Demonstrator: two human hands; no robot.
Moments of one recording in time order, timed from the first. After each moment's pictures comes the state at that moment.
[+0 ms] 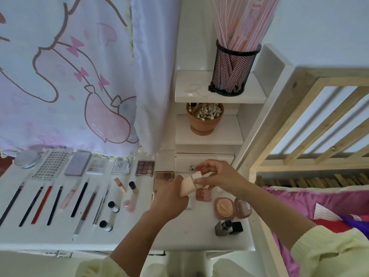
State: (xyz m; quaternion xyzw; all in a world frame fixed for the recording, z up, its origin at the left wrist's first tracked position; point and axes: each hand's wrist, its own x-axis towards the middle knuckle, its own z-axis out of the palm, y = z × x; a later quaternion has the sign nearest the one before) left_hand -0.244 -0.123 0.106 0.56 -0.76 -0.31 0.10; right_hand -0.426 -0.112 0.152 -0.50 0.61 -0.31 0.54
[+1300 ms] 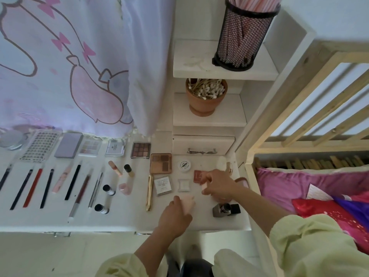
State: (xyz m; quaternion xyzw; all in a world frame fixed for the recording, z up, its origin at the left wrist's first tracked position) left_hand -0.250 -0.065 0.011 0.61 -0.68 -0.41 -0.06; right_hand -0.433 -0.102 0.059 -0.58 0.70 -0.05 0.42
